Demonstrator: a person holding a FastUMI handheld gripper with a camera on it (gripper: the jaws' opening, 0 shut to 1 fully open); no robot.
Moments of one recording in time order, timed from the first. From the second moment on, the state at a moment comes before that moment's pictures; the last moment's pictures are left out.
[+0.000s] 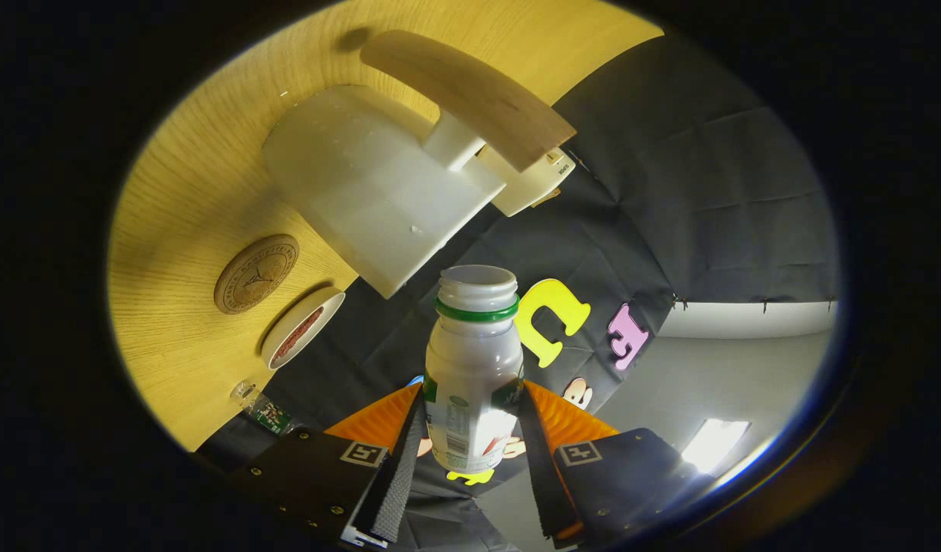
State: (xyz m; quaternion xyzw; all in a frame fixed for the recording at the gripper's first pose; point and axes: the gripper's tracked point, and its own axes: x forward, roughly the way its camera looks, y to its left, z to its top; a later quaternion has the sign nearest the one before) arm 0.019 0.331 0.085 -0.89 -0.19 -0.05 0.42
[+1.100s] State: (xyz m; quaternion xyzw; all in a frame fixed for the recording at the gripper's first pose) arm 0.023 0.320 0.069 -0.83 -0.15 0.00 0.53
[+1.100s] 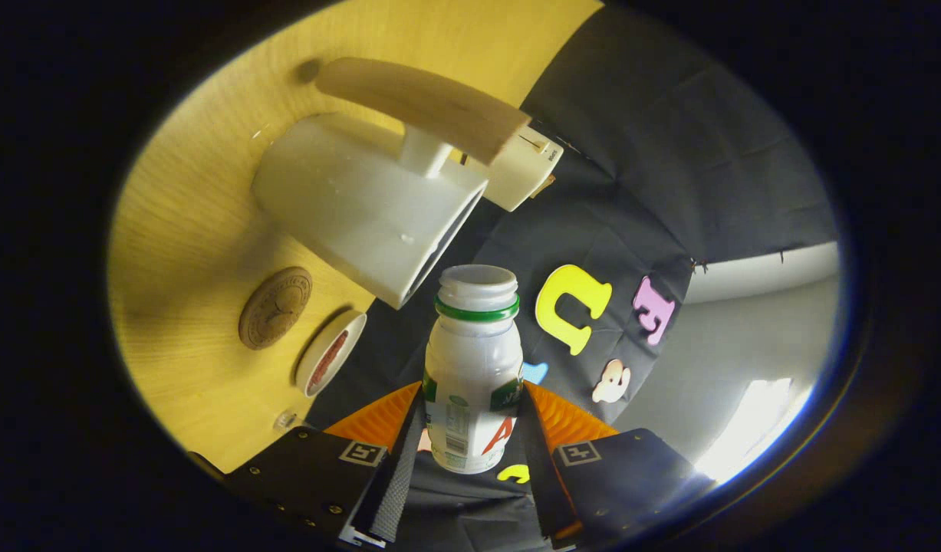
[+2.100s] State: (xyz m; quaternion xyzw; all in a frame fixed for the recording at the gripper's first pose) arm 0.024 0.317 0.046 -0.49 -0.02 0.17 0.86
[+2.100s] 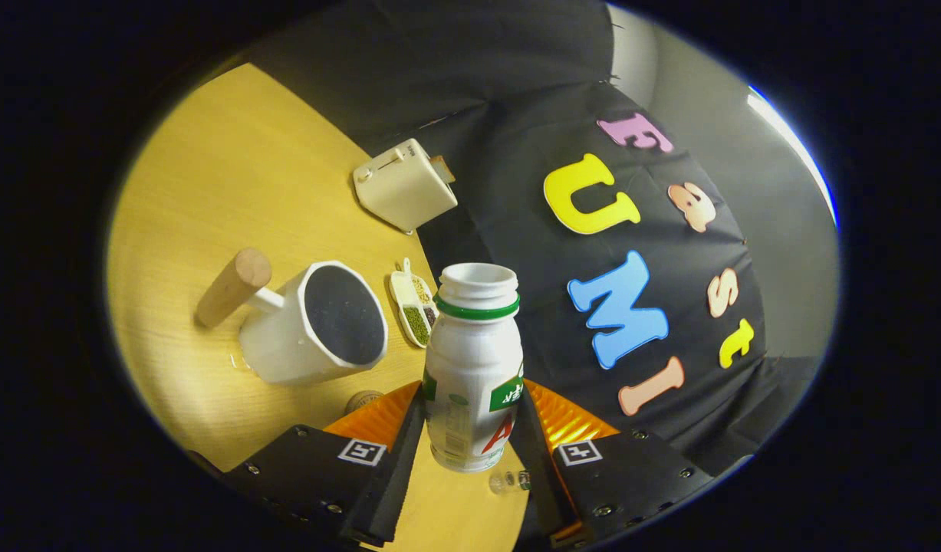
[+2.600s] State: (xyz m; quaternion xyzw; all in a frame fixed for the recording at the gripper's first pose) arm 0.039 0.315 0.032 -0.29 0.00 0.21 0.93
